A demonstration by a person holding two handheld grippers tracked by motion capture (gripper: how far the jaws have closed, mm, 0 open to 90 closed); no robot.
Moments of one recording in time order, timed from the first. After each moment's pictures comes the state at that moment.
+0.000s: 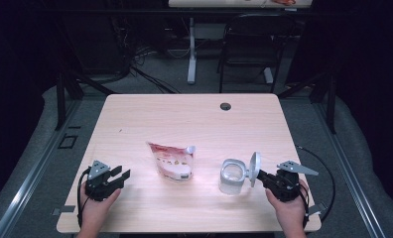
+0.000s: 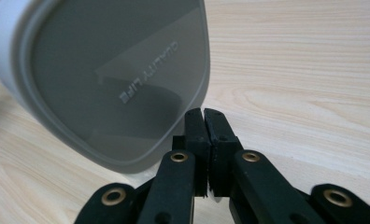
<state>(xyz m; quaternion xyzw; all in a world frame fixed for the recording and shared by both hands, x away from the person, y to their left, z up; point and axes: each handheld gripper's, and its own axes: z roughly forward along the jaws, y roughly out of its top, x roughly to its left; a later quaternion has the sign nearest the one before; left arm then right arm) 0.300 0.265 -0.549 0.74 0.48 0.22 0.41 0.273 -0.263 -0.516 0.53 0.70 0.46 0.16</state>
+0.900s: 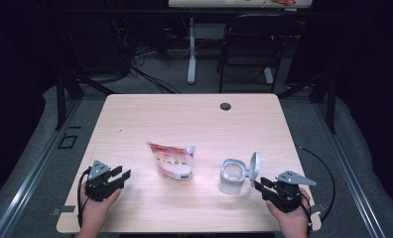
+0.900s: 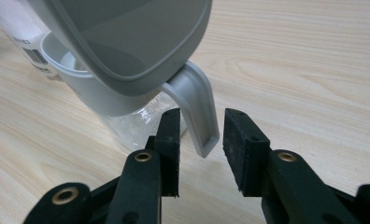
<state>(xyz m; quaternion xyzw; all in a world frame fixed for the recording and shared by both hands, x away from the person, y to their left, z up) 0.299 0.264 -0.549 0.74 0.48 0.21 0.41 0.255 -0.265 -0.533 0.50 0.73 0.42 0.19</state>
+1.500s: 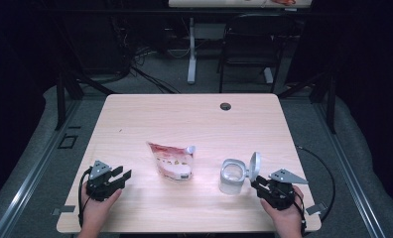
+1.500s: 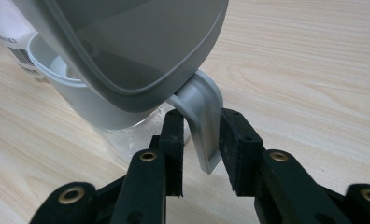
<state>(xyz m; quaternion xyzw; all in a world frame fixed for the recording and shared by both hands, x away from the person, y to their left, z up) 0.300 0.262 -0.550 0.75 0.48 0.21 0.41 0.263 -0.252 -0.539 0.50 0.73 0.42 0.21</state>
